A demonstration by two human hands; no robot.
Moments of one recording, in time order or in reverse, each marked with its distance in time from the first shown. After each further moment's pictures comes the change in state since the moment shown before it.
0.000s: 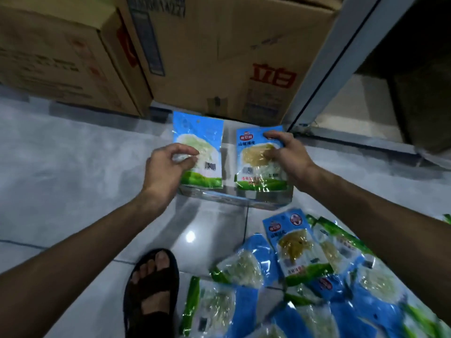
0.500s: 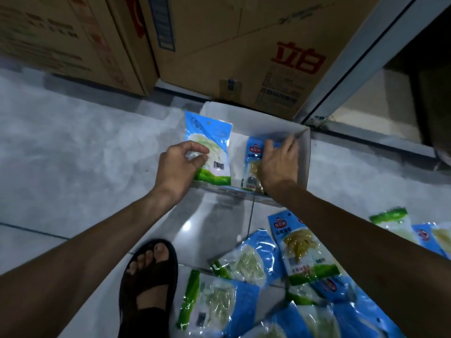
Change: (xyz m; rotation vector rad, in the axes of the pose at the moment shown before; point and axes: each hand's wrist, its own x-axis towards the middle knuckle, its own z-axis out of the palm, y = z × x) left_hand 0.002 -0.030 0.014 0.083 -0.022 -0.021; right_hand 0.008 0.052 0.047 -1.448 0.169 -0.255
